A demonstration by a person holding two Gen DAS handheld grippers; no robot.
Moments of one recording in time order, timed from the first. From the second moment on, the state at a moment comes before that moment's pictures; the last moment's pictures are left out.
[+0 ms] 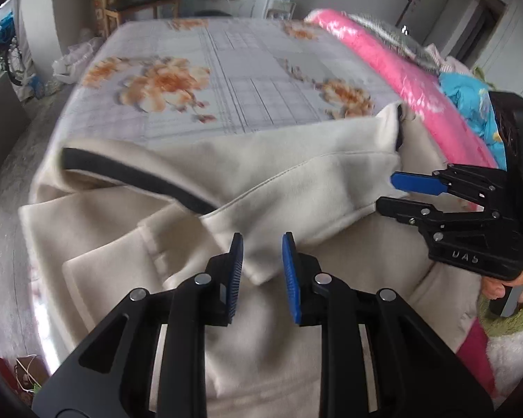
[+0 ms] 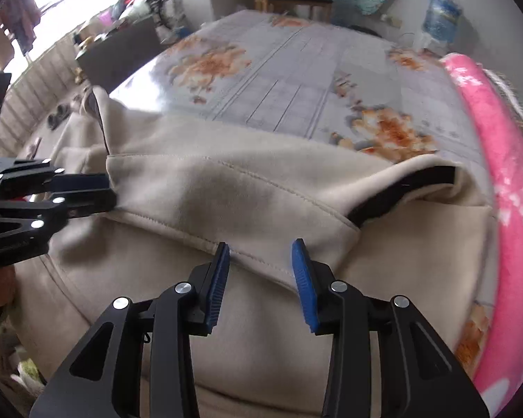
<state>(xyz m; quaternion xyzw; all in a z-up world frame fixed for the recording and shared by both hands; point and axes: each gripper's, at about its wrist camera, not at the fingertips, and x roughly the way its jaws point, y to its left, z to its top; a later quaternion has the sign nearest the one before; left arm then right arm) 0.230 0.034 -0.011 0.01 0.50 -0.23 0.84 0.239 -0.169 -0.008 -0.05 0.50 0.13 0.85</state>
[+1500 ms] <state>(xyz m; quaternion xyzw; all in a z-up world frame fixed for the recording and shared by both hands) 0.111 0.214 -0.056 -0.26 0.47 -0.25 0.81 0.124 -0.100 -0.040 -0.03 0.52 0.16 0.84</state>
